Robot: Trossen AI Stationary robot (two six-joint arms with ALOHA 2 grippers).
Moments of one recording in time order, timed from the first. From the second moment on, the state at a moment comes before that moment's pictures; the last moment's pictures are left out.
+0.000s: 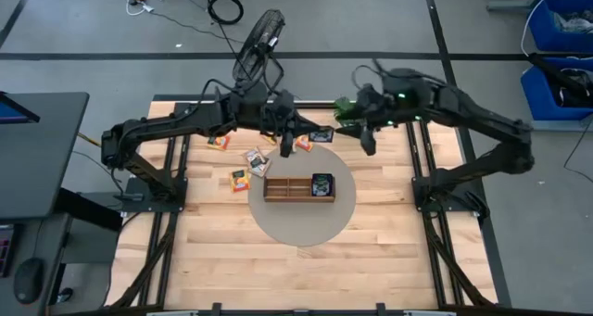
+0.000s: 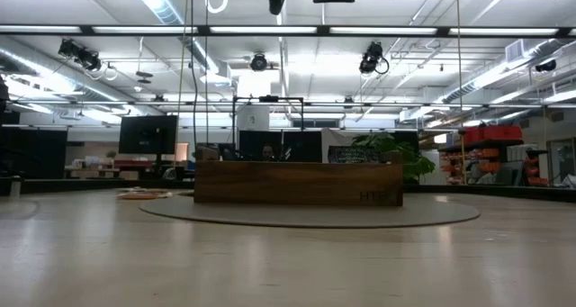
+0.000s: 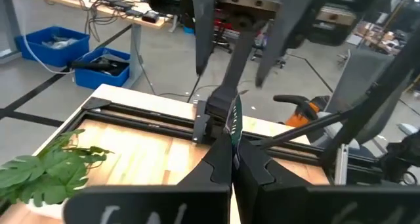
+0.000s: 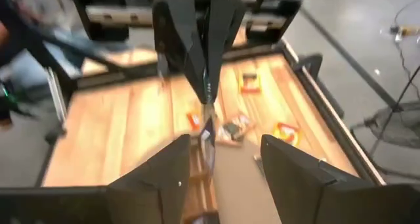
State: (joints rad) left arm 0.24 1.54 1.44 -0.07 0.25 -0.19; right arm -0.25 1.26 1.55 -0.81 -0.17 0.03
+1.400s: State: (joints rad) left arm 0.24 1.54 1.44 -0.17 0.20 -0.08; right arm -0.25 1.53 1.81 -1.06 -0.19 -0.16
